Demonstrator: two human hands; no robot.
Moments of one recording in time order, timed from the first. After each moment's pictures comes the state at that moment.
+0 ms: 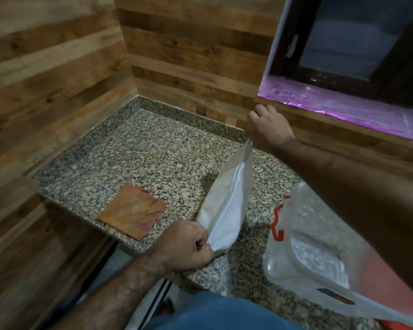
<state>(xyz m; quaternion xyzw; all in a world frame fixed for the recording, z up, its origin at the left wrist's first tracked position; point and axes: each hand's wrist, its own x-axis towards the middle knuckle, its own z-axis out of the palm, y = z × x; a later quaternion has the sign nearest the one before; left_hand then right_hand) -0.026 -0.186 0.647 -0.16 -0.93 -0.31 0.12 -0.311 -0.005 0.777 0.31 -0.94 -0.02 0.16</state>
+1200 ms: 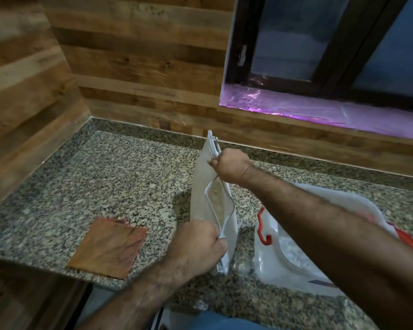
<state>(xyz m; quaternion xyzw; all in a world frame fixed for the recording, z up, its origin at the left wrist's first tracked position) -0.068 -0.147 0.722 -0.10 -0.96 -0.25 -0.04 -0.248 -0.040 0.778 0.05 -0.98 0.13 -0.11</state>
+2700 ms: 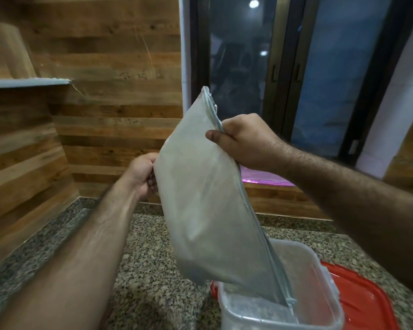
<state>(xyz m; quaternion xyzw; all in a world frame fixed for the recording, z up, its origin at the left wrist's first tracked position) -0.203 -0.134 0.931 0.09 -0.64 -0.76 0.02 -0.139 0.119 1.041 0.25 -0.92 0.25 0.17</state>
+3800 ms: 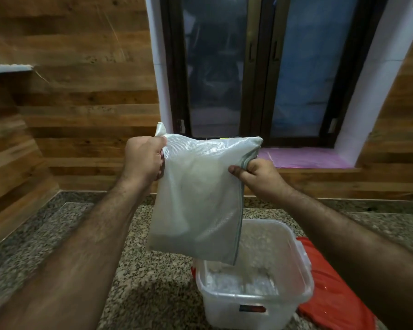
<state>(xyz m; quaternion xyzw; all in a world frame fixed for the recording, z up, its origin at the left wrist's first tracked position) -0.154 -0.040 0.945 0.02 -0.71 -0.67 0.21 -0.172 0.226 0.892 0.09 -0.88 0.46 0.11</state>
